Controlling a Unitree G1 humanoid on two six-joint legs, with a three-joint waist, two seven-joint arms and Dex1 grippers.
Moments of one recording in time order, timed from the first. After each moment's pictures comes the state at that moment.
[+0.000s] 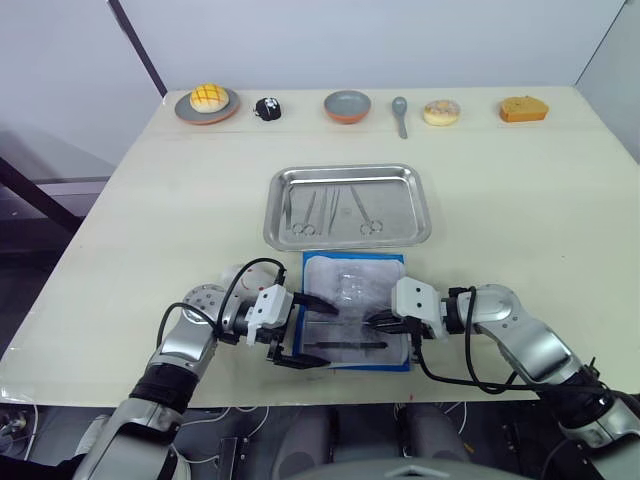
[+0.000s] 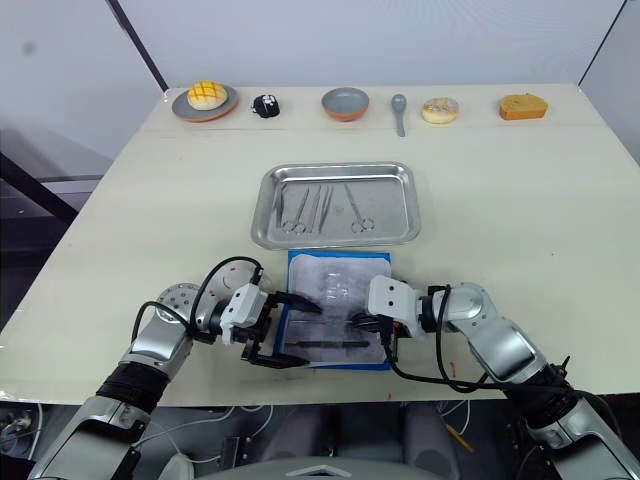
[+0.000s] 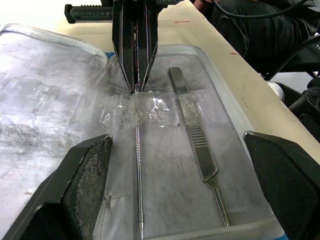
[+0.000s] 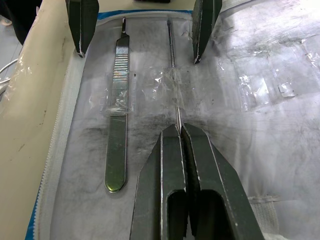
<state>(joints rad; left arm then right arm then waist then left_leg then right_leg) -0.29 0.60 -0.24 0.33 -0.32 -0.25 -1.55 -0.30 -0.56 0.45 -0.24 0.11 0.37 1.02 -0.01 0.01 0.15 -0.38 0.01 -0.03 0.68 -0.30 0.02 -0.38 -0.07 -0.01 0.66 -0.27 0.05</state>
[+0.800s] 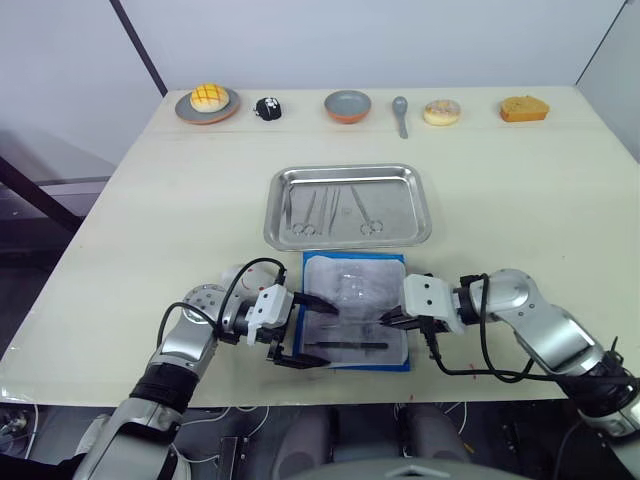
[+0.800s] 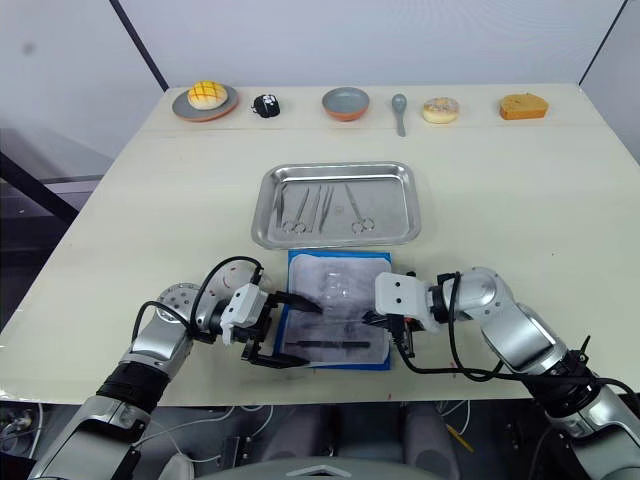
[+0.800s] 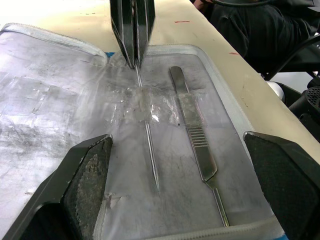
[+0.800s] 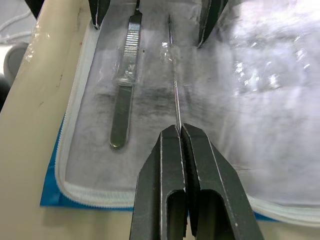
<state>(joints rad) -0.29 0.60 -0.24 0.33 -0.32 -0.25 -1.55 -0.38 -0.68 0.45 -0.36 0.10 0.46 1.11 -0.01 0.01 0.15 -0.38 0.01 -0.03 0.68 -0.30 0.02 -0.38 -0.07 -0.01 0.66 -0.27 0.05</state>
